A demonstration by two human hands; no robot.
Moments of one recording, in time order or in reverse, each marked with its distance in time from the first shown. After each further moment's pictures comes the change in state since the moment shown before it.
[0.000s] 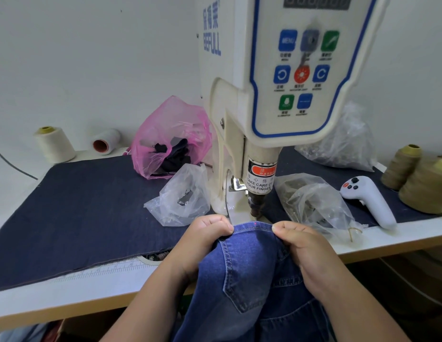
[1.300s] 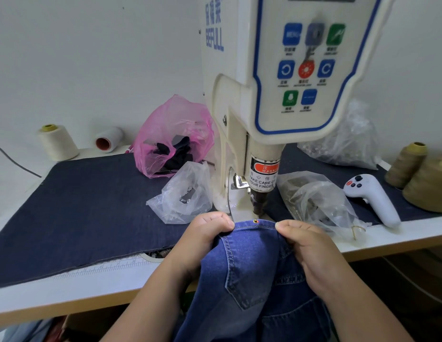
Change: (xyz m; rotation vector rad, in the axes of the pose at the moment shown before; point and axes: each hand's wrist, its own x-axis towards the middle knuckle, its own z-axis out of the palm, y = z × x) left_hand -0.001 0.000 0.000 -0.052 0.026 -0.007; right_hand 0.002 0.002 -0.001 0.068 0.040 -0.034
